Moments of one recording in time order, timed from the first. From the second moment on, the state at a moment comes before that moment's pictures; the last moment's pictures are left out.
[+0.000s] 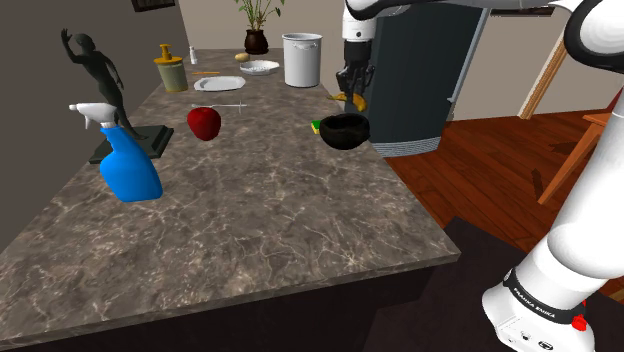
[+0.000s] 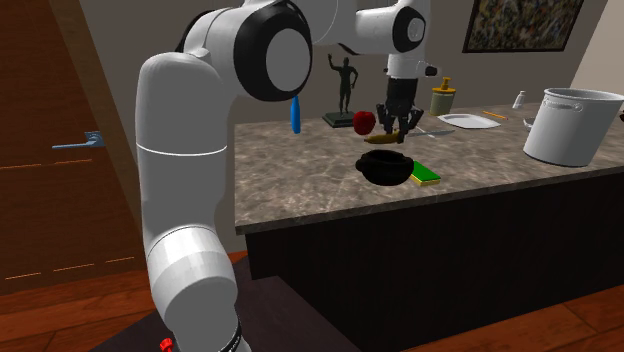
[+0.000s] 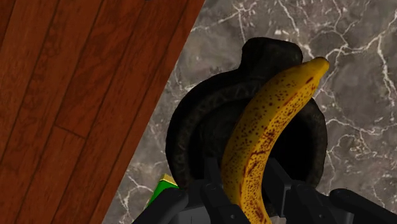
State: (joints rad) arm -0.19 0.19 0.19 -1.51 -0.07 1.65 0.11
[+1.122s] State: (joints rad) arm -0.19 0.19 0.18 -1.63 -0.07 1.77 0.11
